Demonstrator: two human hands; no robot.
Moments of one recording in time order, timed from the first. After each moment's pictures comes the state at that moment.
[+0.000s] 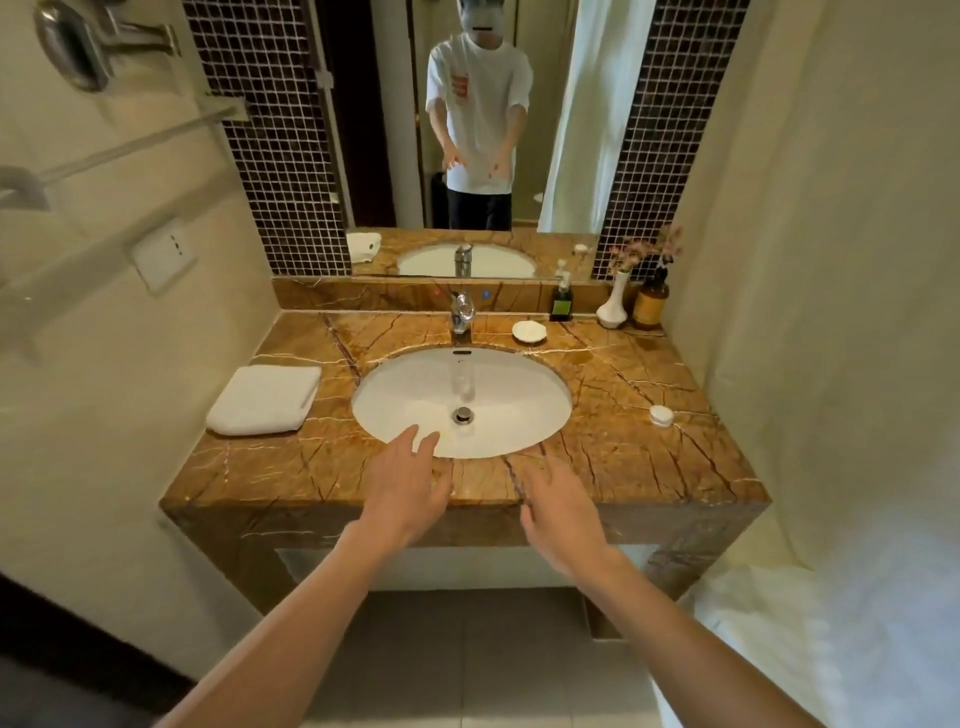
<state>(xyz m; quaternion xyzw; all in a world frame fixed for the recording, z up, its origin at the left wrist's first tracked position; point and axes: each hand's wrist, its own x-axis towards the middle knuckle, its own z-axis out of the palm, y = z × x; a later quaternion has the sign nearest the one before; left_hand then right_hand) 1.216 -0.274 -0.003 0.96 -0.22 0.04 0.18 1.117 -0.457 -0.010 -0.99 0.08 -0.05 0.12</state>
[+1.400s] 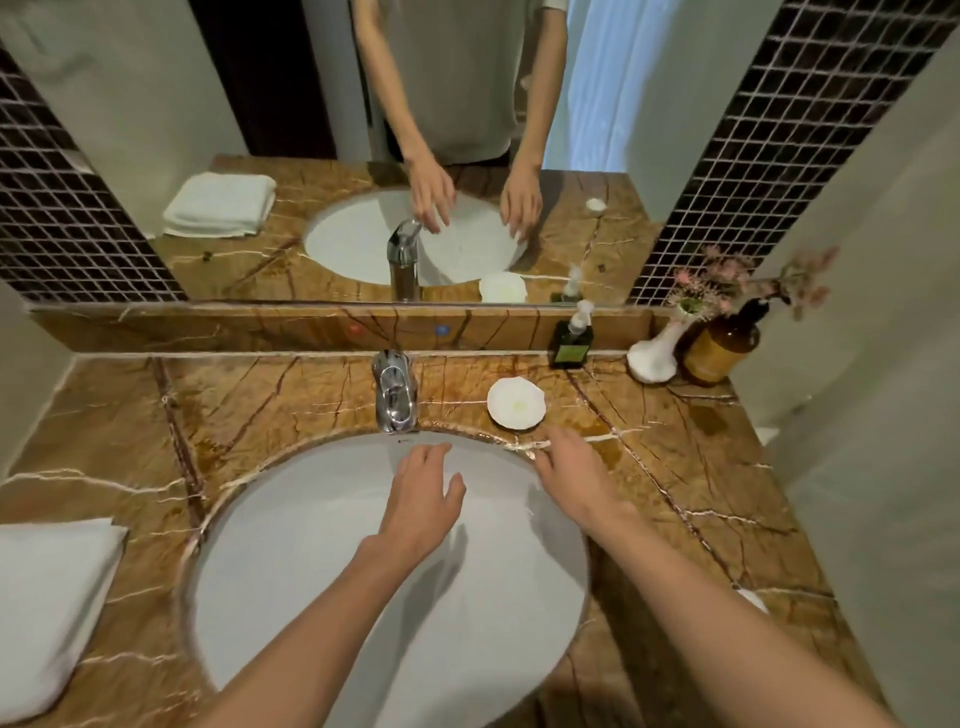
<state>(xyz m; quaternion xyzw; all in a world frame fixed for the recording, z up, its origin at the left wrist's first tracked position) 1.591 -0.512 -0.108 0.92 -0.19 -0.14 0.33 1.543 -0.710 -0.100 -0.95 0.19 0.05 0.24</state>
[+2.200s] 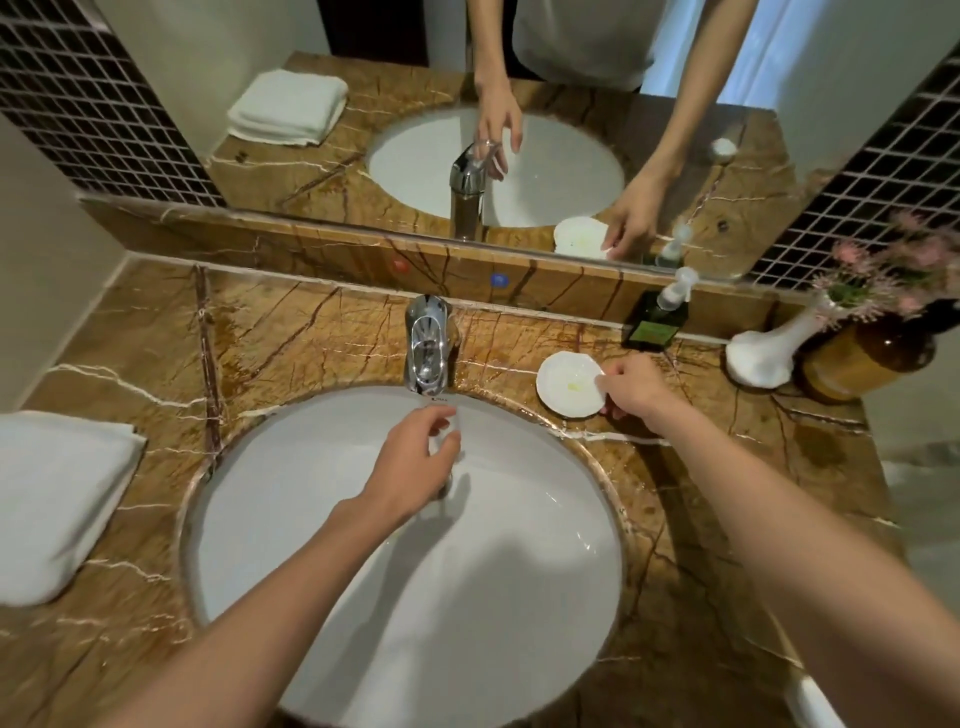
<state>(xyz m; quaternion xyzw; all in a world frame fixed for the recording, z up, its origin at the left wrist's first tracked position) 1.618 -0.500 -0.137 0.89 -0.06 -0.13 0.43 1.665 -0.787 -0.150 -0.87 0.30 0.16 0.37</state>
